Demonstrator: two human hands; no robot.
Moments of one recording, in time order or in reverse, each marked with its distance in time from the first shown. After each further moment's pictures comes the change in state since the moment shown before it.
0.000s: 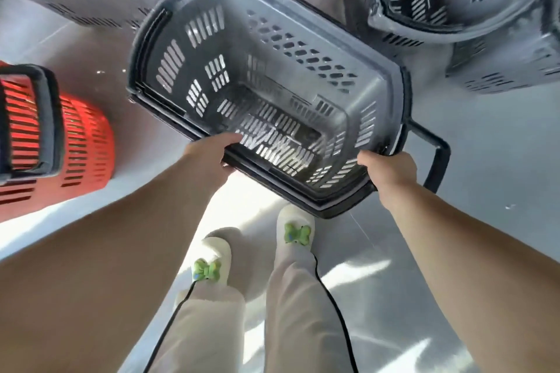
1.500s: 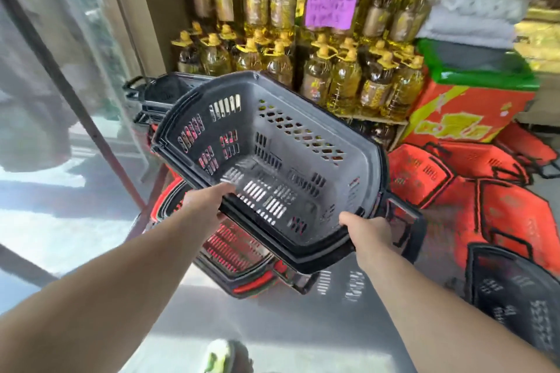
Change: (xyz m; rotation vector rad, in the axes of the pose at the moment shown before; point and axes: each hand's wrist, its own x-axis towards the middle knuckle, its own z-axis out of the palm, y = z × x) left_hand -0.423 0.178 -0.446 -0.526 0.200 0.605; right_hand -0.552 -0.271 0.056 -0.023 -0.315 -0.755
